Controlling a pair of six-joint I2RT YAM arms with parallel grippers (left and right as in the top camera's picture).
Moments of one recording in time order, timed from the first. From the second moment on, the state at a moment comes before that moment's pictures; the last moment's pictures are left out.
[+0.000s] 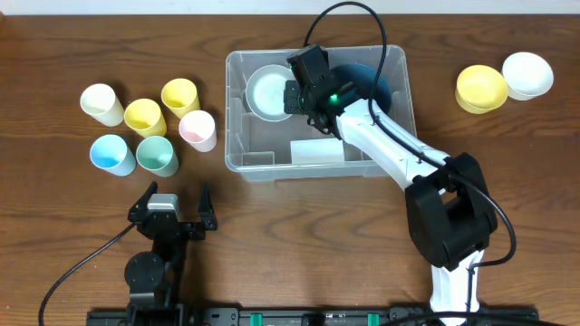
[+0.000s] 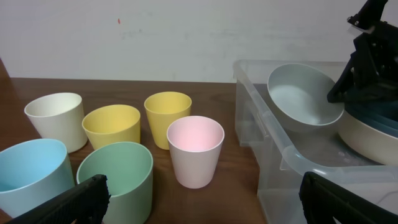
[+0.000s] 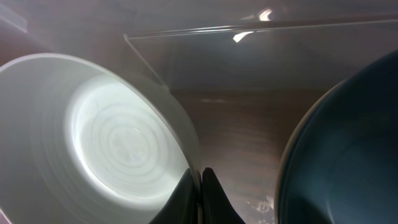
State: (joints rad) left arm 0.01 0.01 0.02 -0.11 0.07 -0.06; right arm 0.57 2.08 1.62 -0.42 0.09 0.56
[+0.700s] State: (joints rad) left arm 0.01 0.01 0.02 -0.11 0.07 -0.06; right arm 0.57 2.11 1.62 -0.41 0.11 0.55
